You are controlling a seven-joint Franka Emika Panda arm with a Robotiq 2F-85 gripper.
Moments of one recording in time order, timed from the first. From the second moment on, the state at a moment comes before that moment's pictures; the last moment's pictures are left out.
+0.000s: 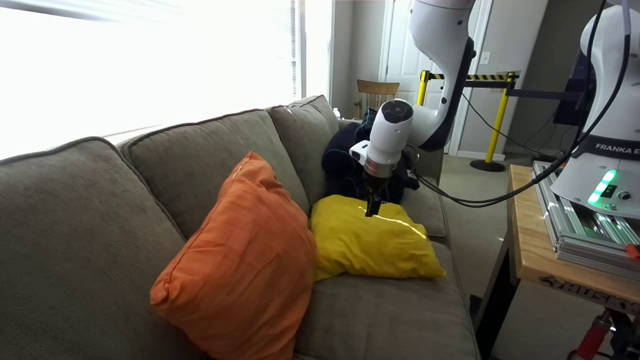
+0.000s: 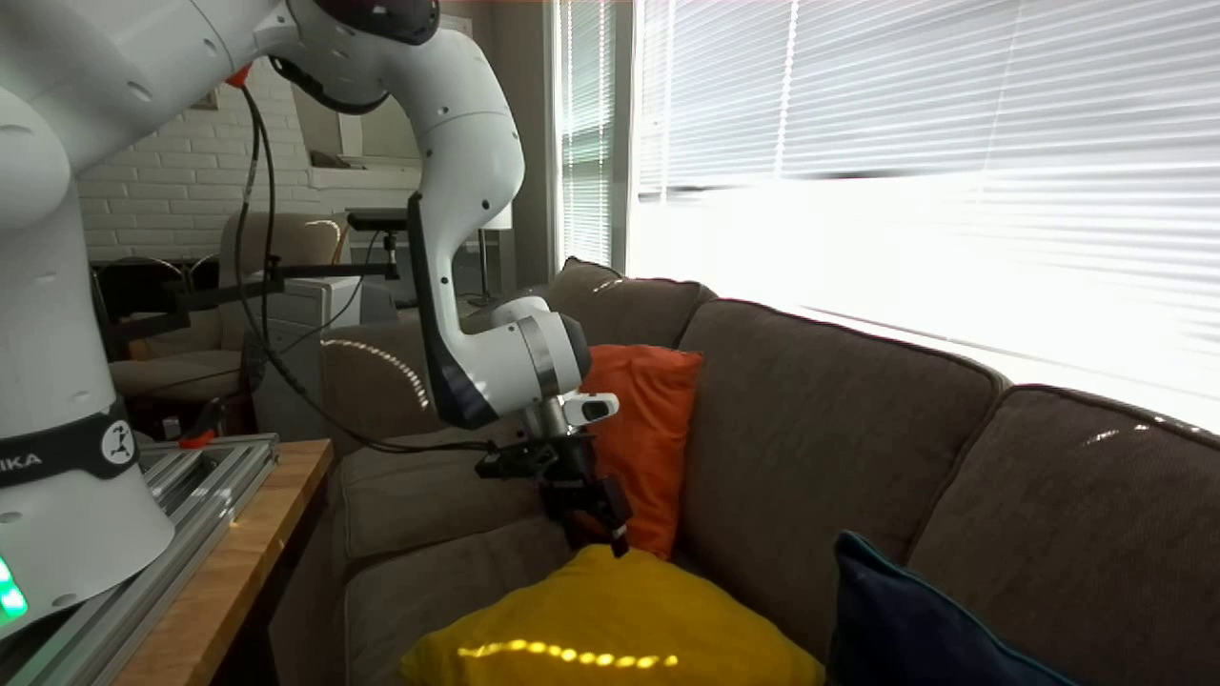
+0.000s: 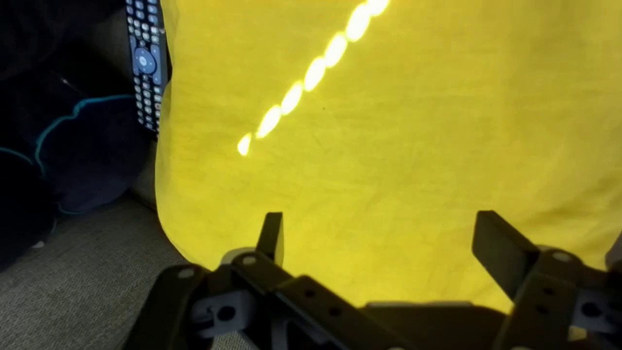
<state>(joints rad) 0.69 0.87 -0.50 -2.18 -1.24 3.10 1.07</state>
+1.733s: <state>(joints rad) 0.35 1.12 -0.34 -1.99 -1.24 3.23 0.98</state>
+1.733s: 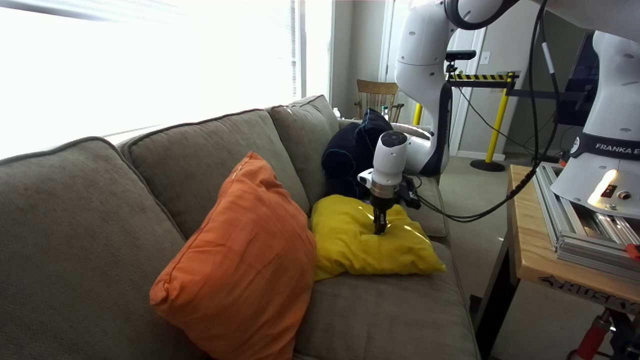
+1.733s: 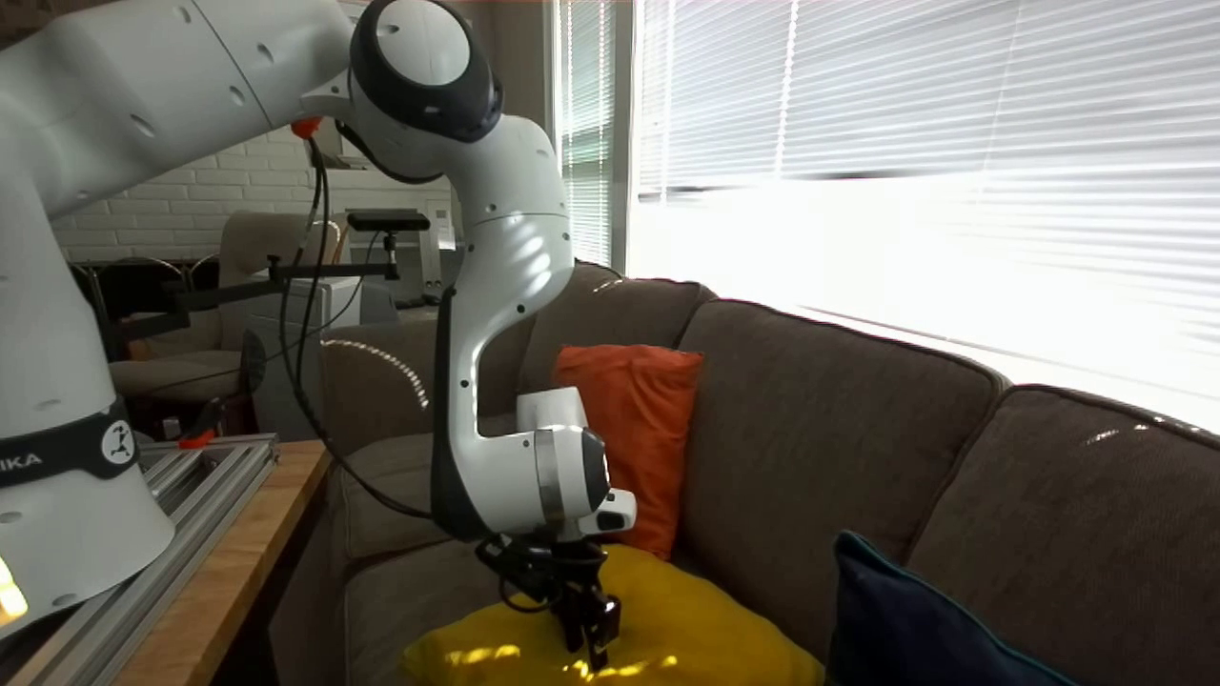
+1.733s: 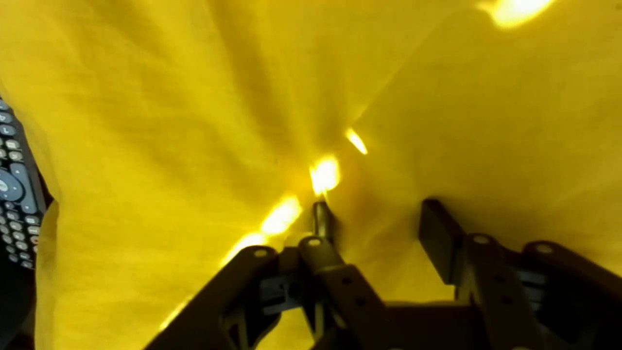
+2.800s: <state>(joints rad) 0.31 0.87 -0.34 -2.07 -1.23 3.27 1.06</state>
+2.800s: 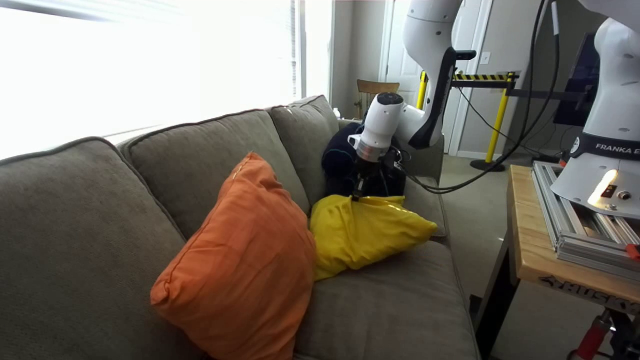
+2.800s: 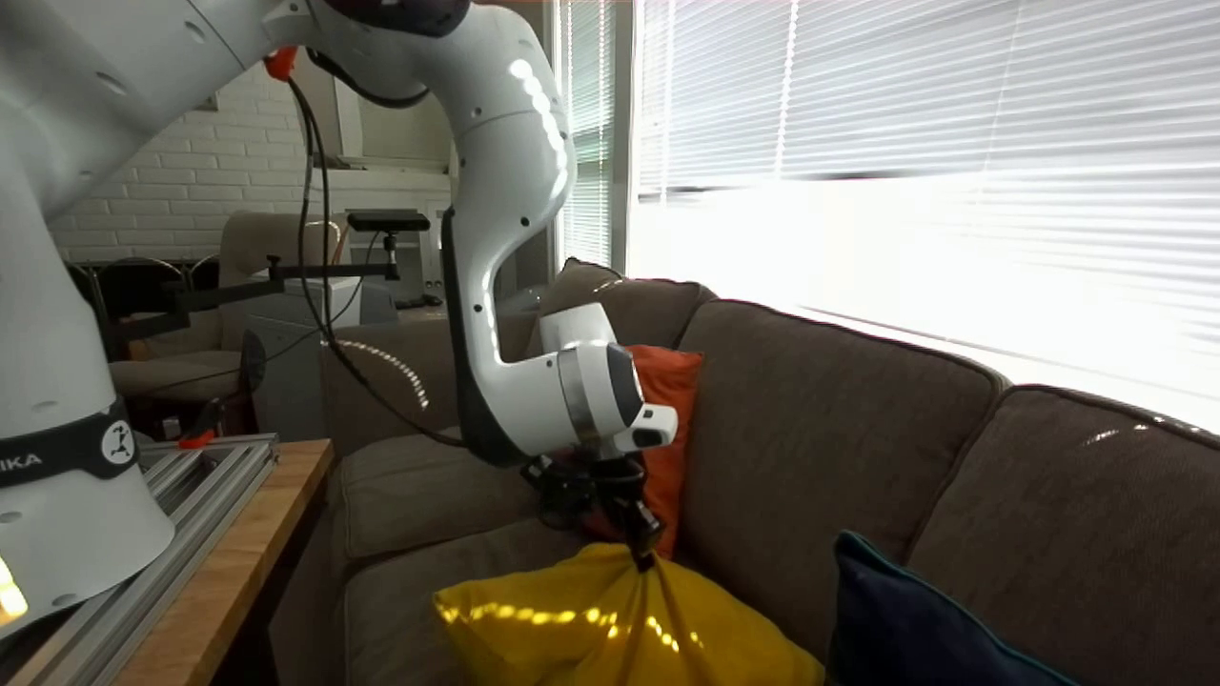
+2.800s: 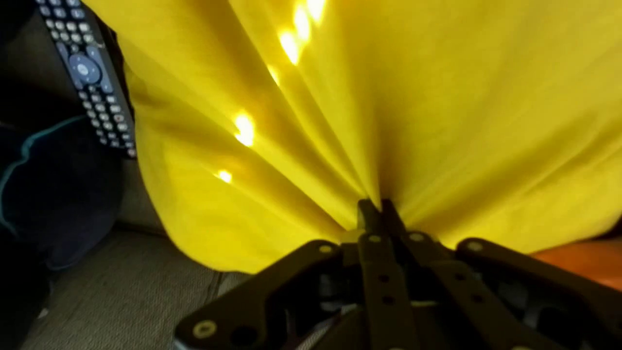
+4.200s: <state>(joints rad) 0.36 0.28 -0.42 -2.41 -1.28 3.27 0.95</state>
